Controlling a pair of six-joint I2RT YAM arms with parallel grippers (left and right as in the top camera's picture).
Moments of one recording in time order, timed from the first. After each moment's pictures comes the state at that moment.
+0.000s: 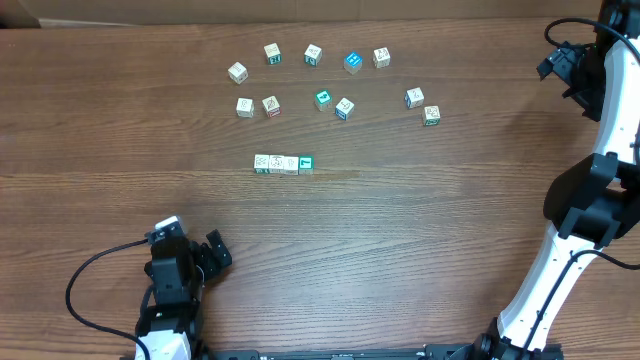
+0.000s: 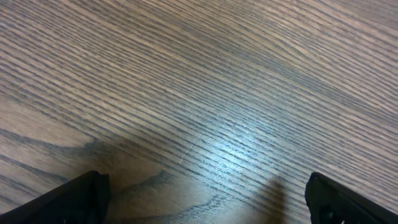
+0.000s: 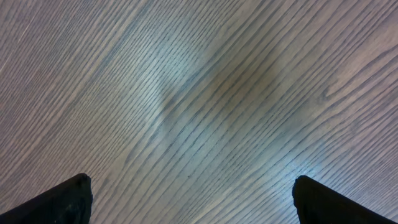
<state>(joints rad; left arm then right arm) 0.07 0.89 0.07 -0.02 -0.12 -0.36 -0.34 2.38 2.48 -1.44 0.08 0.51</state>
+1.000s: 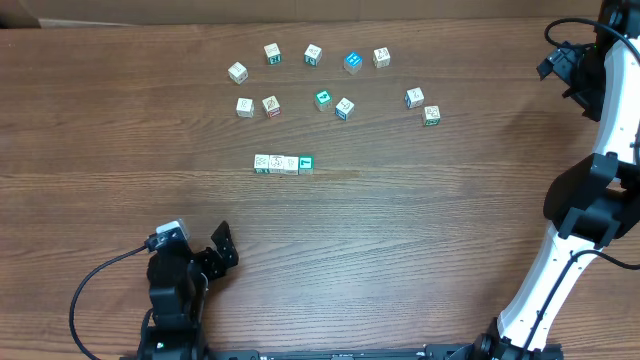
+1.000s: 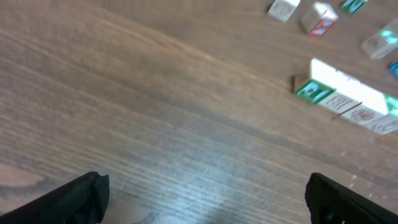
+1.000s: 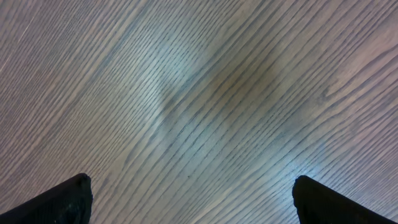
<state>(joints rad) 0.04 0.47 0.01 -0.08 -0.02 -0.37 -0.34 2.38 2.48 -1.44 0.08 0.51</state>
